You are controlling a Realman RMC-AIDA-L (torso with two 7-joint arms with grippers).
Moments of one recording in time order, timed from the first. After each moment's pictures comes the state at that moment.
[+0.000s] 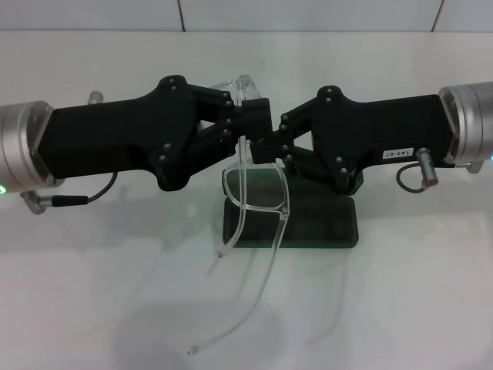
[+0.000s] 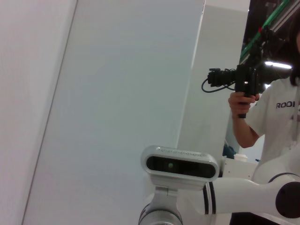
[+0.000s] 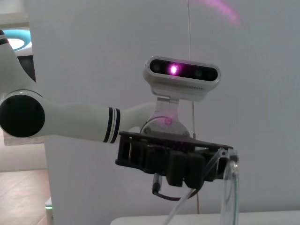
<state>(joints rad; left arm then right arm) -0.46 -2.08 1.05 0.86 1.43 1.85 -1.53 0.62 2.02 -1.30 -0.80 -1.41 -1.60 1.34</state>
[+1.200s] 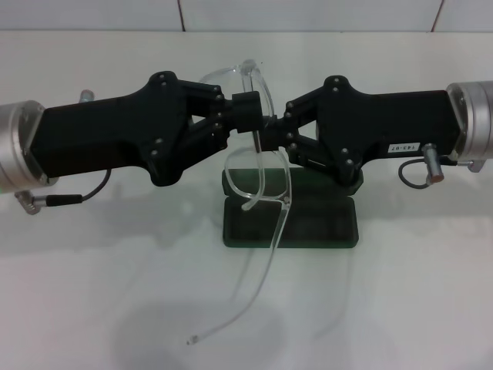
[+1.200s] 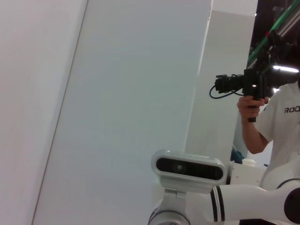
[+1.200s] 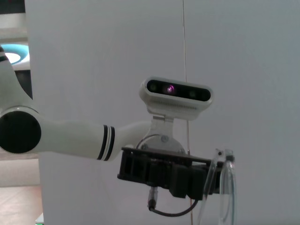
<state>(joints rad) -0.45 -2.08 1.03 0.86 1.42 1.85 -1.52 0.60 2.03 -1.28 -0.79 -1.36 -1.61 1.30</state>
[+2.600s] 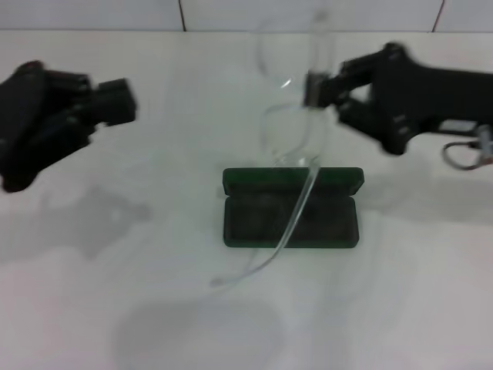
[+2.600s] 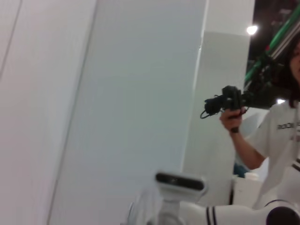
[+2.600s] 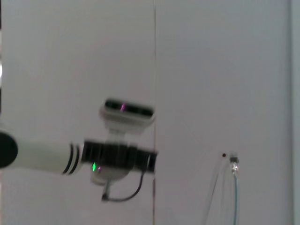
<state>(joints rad) -0.36 -1.94 0.97 0.85 1.29 2.01 -1.56 0.51 2.02 -1.18 -0.83 -1.30 -1.66 1.26</state>
